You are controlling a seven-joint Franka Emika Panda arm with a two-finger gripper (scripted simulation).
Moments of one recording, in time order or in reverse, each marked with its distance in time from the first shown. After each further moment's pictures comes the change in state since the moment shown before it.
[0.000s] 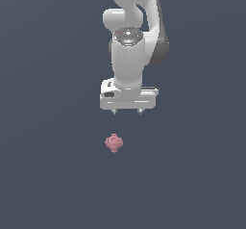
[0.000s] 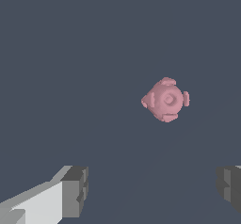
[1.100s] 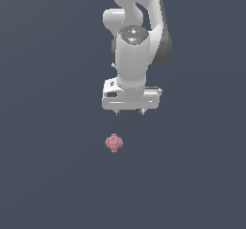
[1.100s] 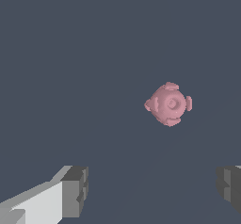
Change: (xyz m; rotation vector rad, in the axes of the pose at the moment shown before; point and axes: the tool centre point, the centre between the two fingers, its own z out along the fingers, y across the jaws) arm 0.006 -0.009 -0.005 -0.007 0.010 -0.002
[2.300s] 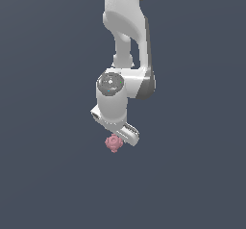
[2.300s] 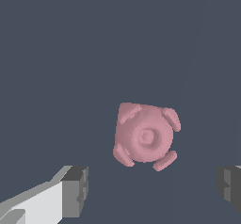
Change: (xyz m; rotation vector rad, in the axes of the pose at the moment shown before) arm 0.042 0.058 0.094 -0.021 -0.047 0.634
